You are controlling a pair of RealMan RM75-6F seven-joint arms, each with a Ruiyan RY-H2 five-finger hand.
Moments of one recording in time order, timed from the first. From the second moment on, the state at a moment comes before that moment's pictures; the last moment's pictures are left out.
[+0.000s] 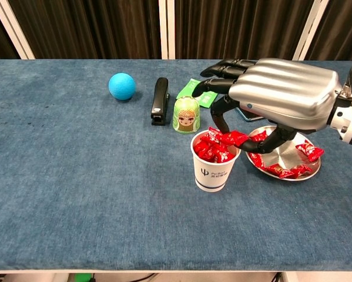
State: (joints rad) left arm -0.12 -1.19 0.00 -1.40 1.58 1.51 -0.60; right arm 0.67 -1.42 0.03 -1.65 -1.66 1.04 -0.46
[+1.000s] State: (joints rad) left arm -0.12 -1.19 0.00 -1.39 1.58 1.51 -0.61; right arm 0.68 -1.44 0.04 -1.64 -1.64 1.05 -0.45
